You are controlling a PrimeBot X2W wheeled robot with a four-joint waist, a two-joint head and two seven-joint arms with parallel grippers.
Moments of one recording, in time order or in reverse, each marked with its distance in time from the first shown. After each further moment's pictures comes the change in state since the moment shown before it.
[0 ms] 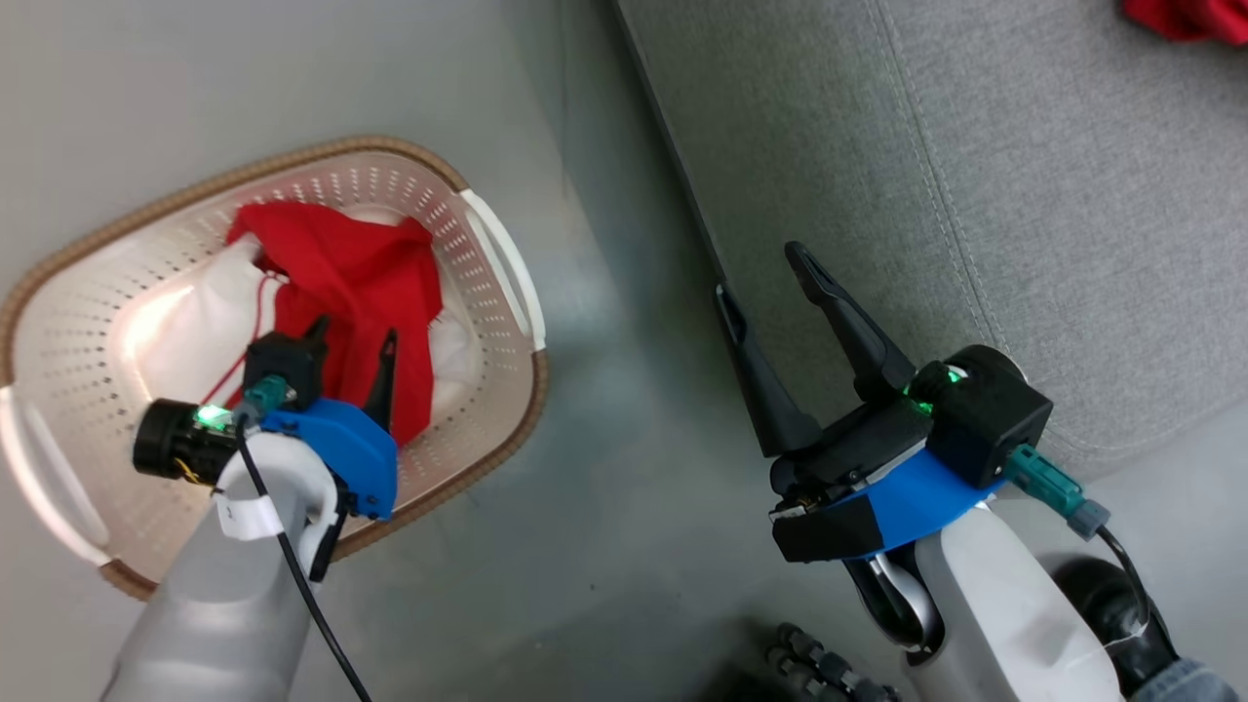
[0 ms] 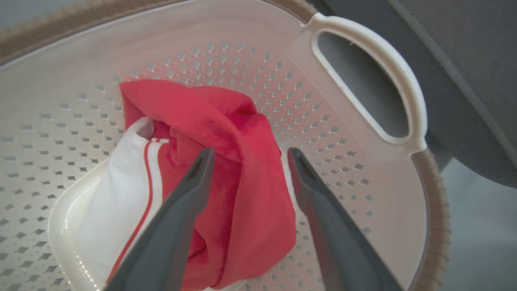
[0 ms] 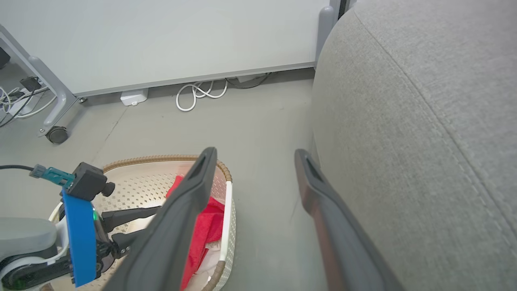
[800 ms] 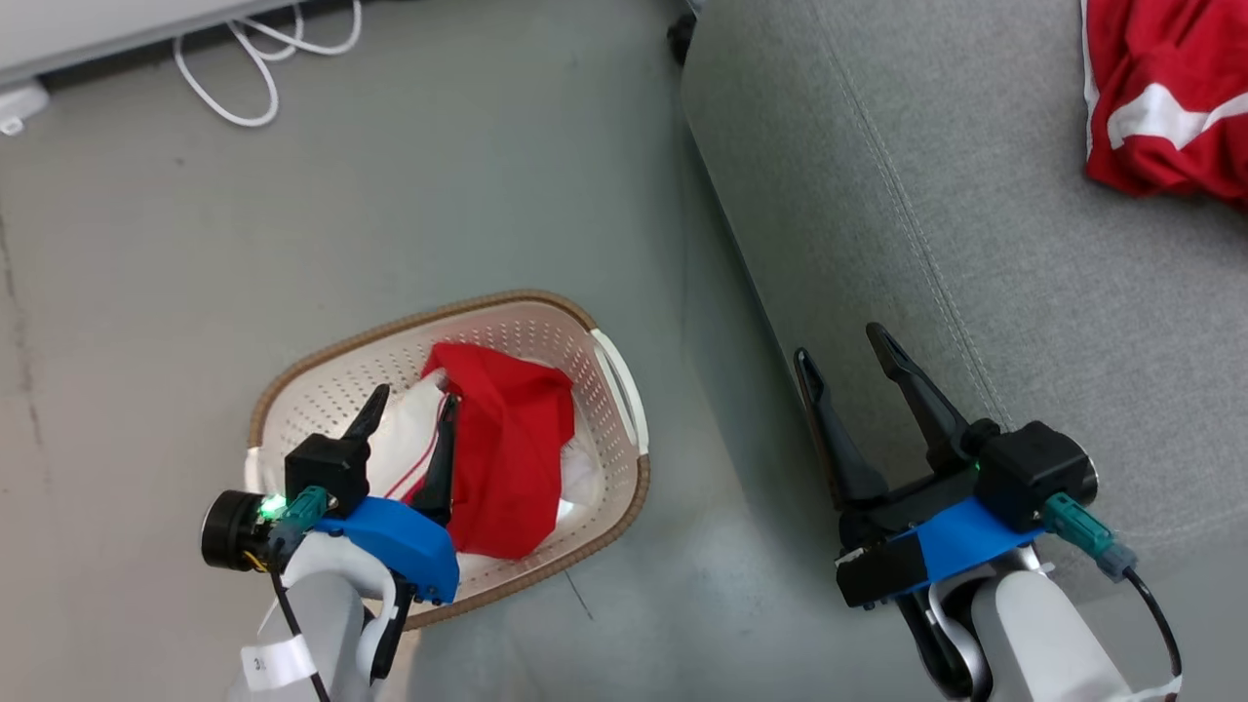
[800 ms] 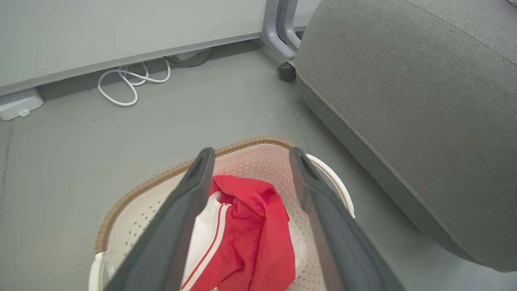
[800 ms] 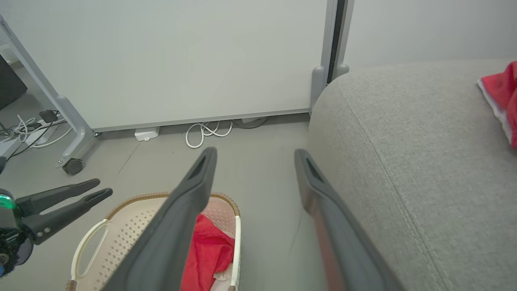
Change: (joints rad) left arm 0.310 -0.078 0.187 -0.370 0.078 0.000 0.000; right arm 0.152 0.000 -0.143 0.012 -0.078 0.000 0.063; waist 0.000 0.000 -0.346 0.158
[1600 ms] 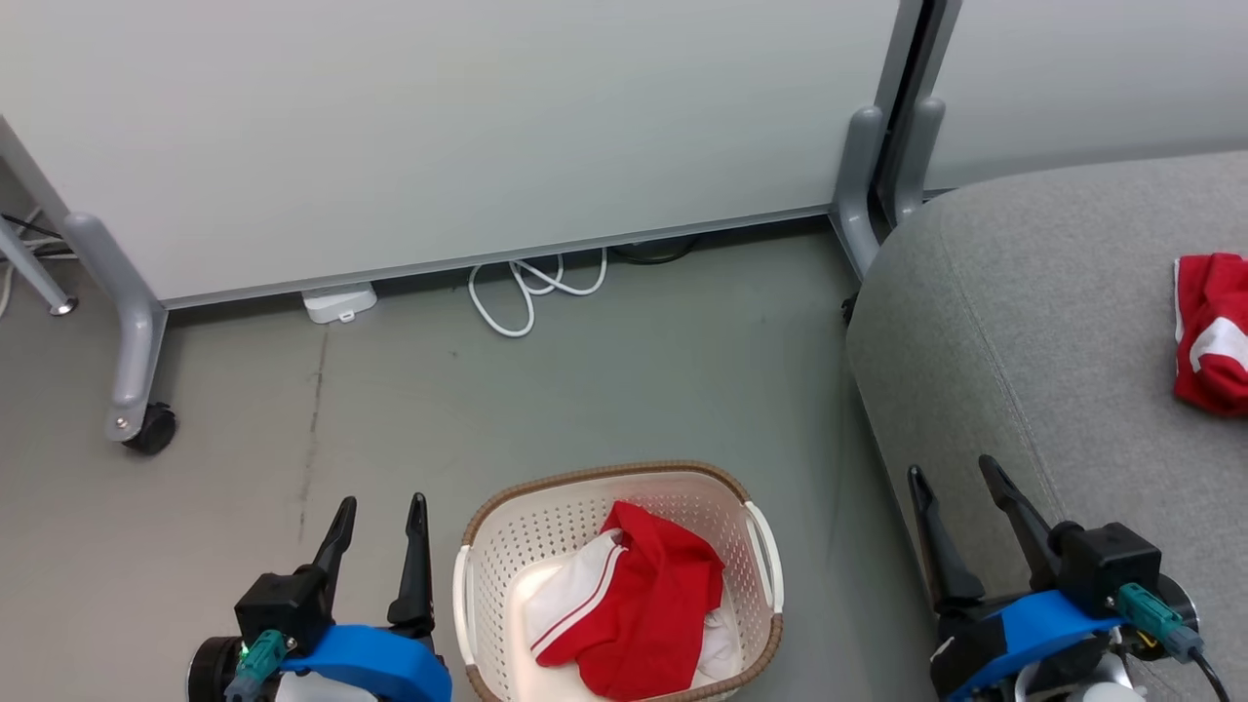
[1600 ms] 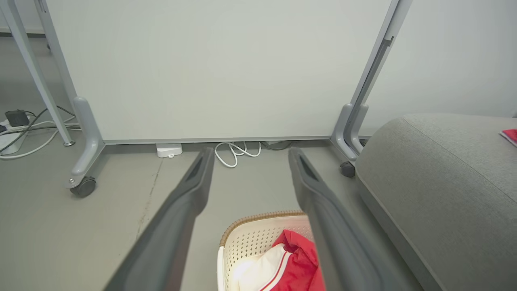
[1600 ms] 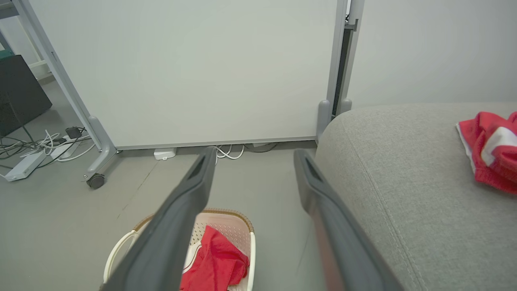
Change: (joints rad) left arm 0.296 -0.059 0.134 -0.248 -0.030 0.008 0.001; right arm 0.206 0.000 -0.198 0.006 -0.049 0.000 0.080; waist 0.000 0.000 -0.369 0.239
